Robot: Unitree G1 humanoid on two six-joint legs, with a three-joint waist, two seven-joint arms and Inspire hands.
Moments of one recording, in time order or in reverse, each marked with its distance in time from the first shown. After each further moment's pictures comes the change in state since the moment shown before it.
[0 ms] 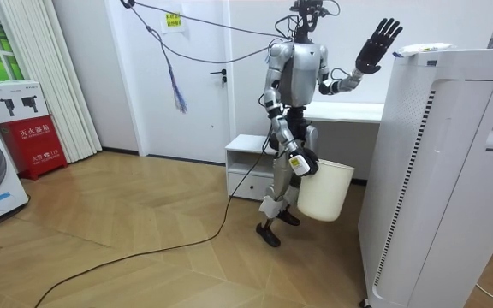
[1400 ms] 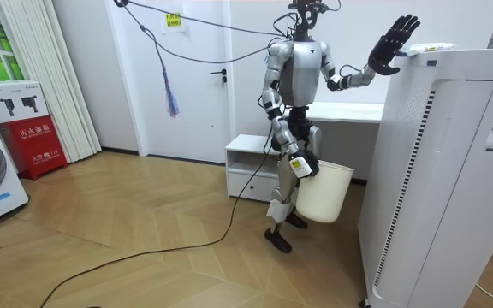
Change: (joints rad) left arm -0.116 0.072 -0.009 0.156 0.068 0.081 0.002; right arm 0.026 -0.028 -0.001 -0.049 -0.079 0.079 0.023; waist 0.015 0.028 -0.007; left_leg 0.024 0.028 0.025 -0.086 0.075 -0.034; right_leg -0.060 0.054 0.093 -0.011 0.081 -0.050
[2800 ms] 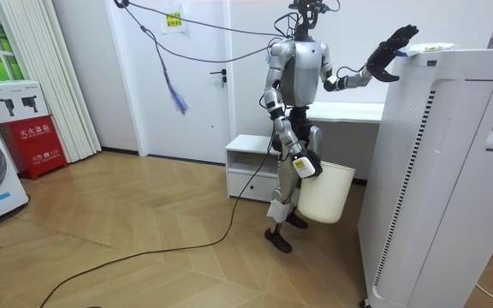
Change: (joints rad) left arm 0.081 0.004 0.005 -0.065 0.124 0.065 -0.086; right arm -0.006 -0.003 -0.001 0.001 -0.001 0.007 -0.003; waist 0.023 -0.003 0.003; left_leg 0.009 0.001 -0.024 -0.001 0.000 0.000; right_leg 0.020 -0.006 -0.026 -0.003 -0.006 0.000
